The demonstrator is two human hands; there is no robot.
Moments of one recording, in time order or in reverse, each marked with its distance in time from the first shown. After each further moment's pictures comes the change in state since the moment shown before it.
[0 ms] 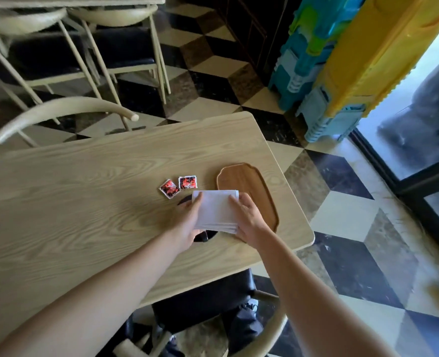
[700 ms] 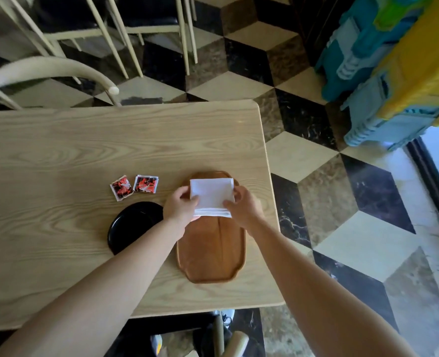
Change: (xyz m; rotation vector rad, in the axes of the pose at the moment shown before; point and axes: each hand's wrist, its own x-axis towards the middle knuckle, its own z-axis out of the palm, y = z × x) left_hand 0.160 -0.028 0.134 0.114 0.399 0.023; right_hand 0.192 -0.021 -0.141 -0.780 -0.042 -0.031
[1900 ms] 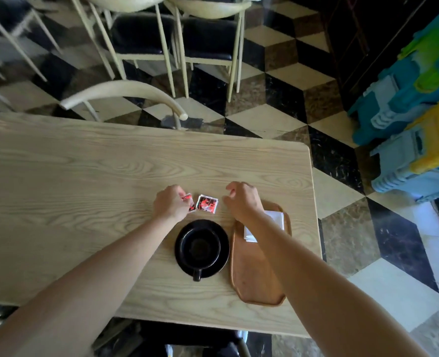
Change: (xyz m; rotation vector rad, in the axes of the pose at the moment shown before) left_hand 0.004 0.081 -0.182 0.691 0.236 0.290; right_hand -0.009 -0.168 0.077 -0.368 -0.060 -0.270
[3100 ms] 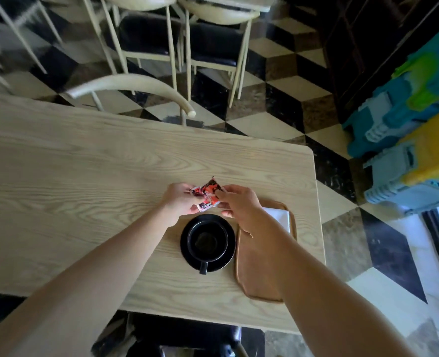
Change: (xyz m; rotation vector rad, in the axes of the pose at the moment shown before) left_hand -0.011 -0.023 -0.005 -0.759 -0.298 -0.141; right_hand -0.034 -0.028 0.029 0.766 -0.123 0.237
